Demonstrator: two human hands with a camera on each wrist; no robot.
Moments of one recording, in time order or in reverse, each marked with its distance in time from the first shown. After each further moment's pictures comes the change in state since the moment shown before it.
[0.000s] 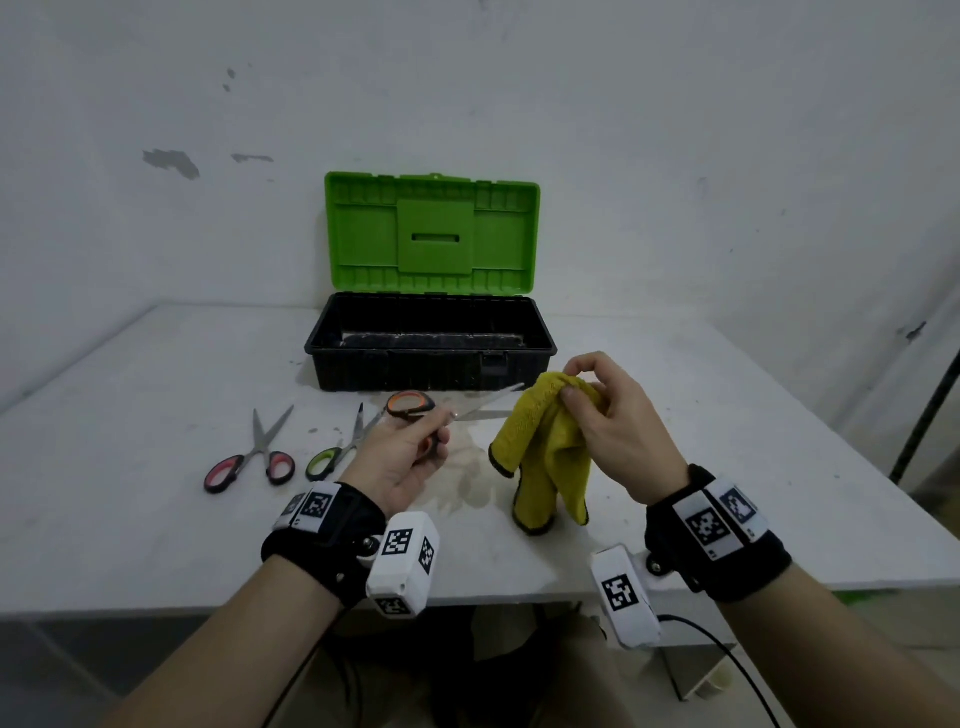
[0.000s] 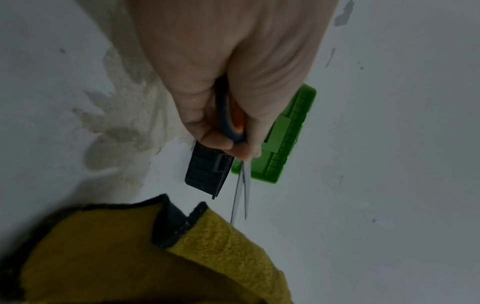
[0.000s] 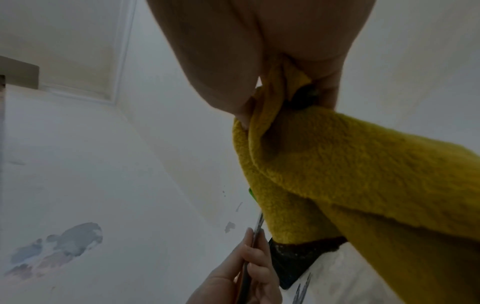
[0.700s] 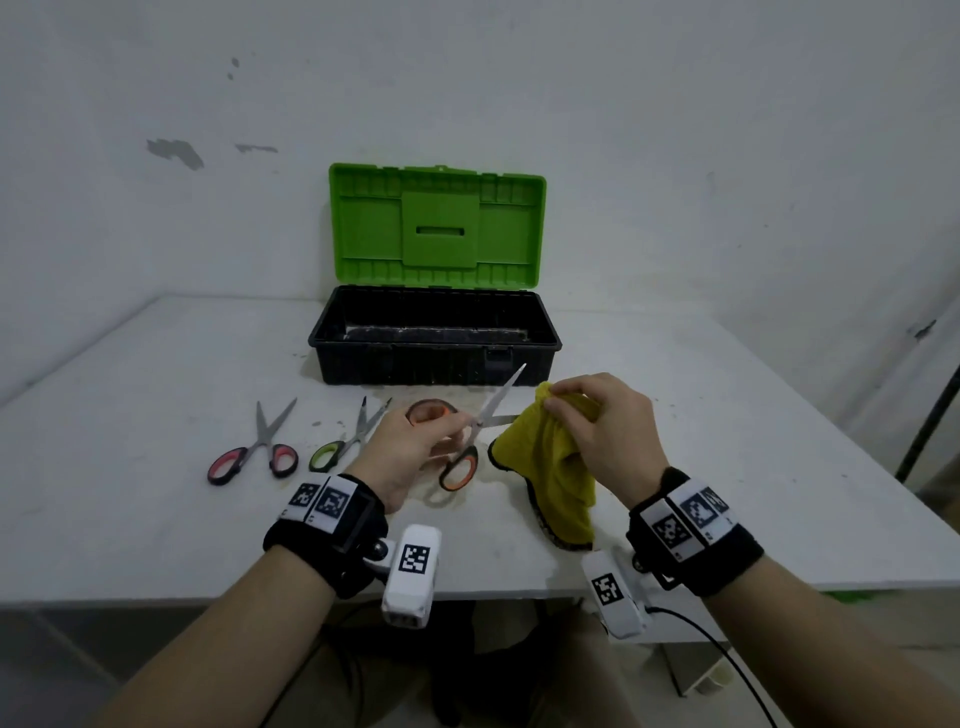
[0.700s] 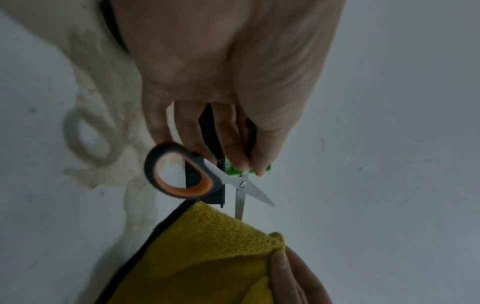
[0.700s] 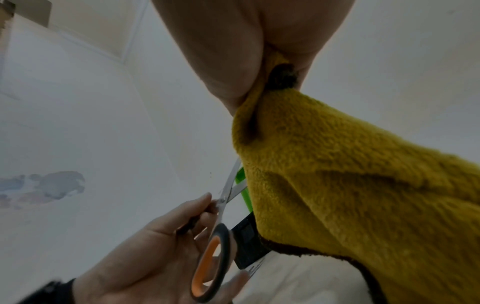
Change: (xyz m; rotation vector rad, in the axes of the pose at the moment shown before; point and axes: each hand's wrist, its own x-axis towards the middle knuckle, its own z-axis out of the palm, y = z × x) left_hand -0.008 0.002 0.000 0.458 -0.121 0.128; right_hand 0.005 0.021 0.017 -0.282 0.149 -0.114
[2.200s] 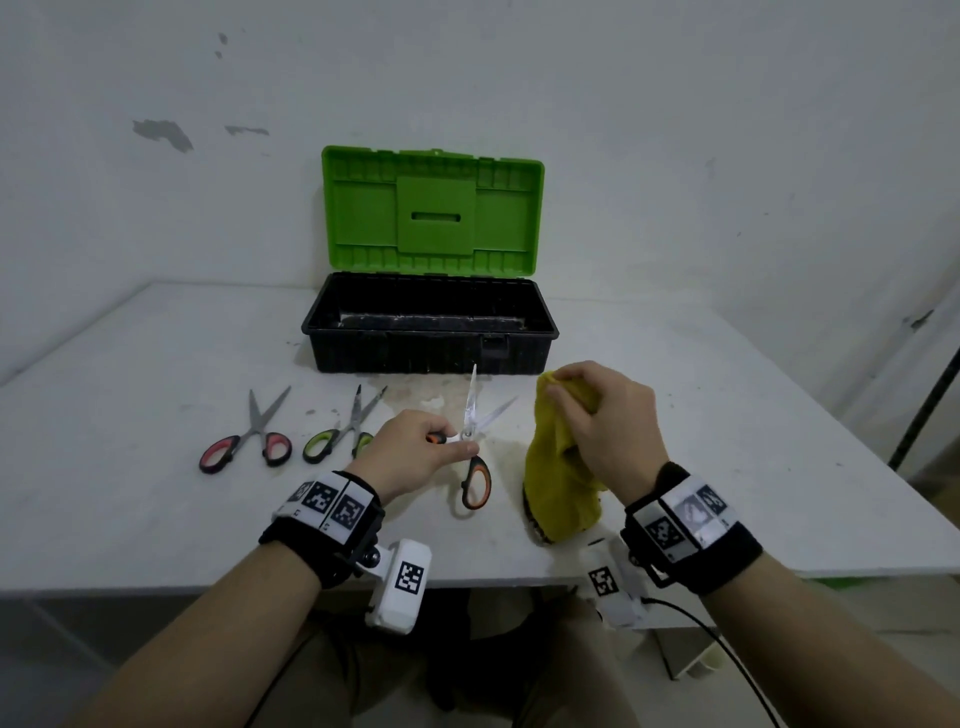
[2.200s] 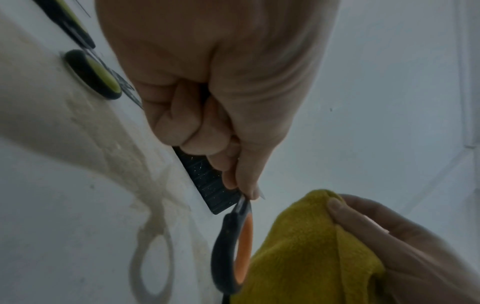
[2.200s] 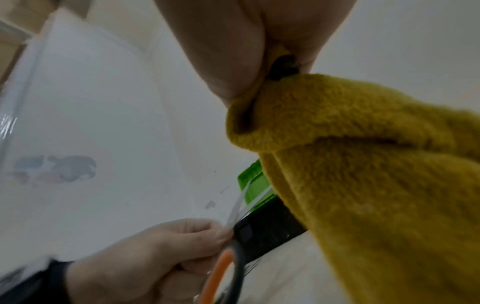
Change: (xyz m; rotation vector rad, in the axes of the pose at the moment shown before) left_hand 0.004 -0.018 -0.009 0.662 -0.082 0.148; right_hand -0.009 -0.007 -0.005 -0.049 0.031 -0.038
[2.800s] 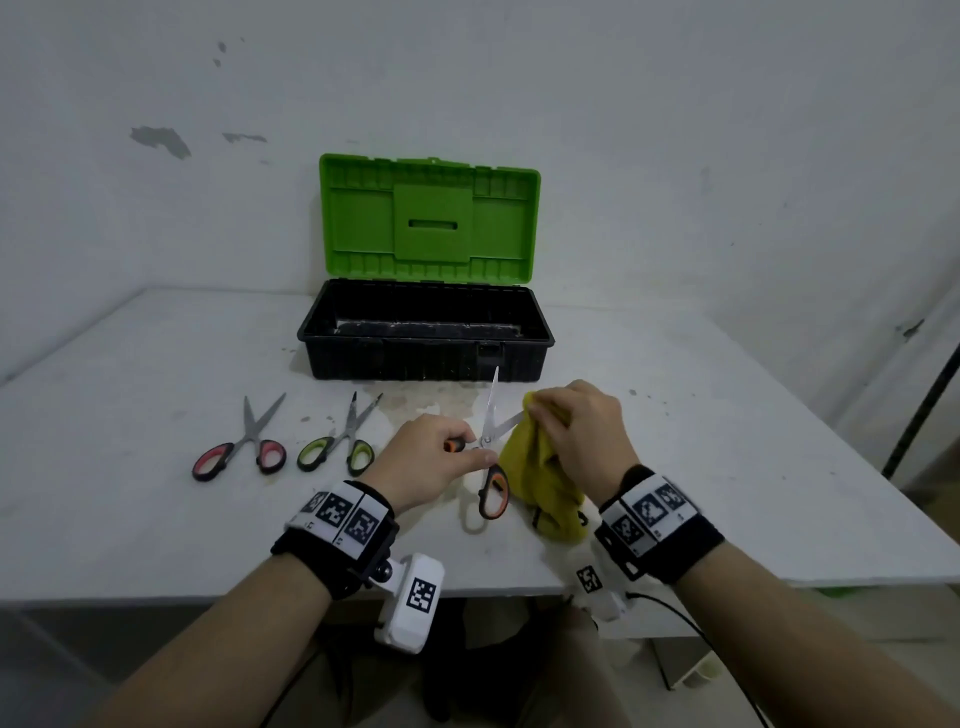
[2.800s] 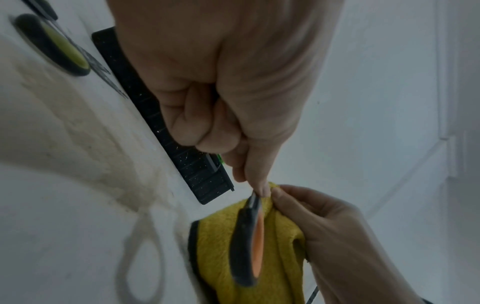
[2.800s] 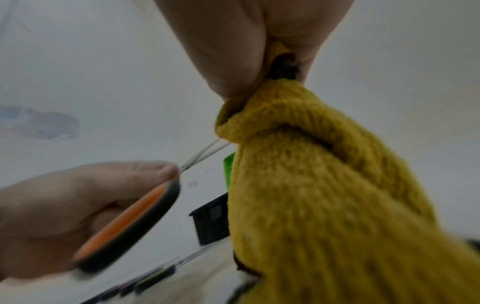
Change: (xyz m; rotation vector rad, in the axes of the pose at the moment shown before) left_hand -0.002 0.019 0.009 0.089 -0.020 0.172; right_hand 0.008 0.024 0.028 -0.102 -0.113 -0.045
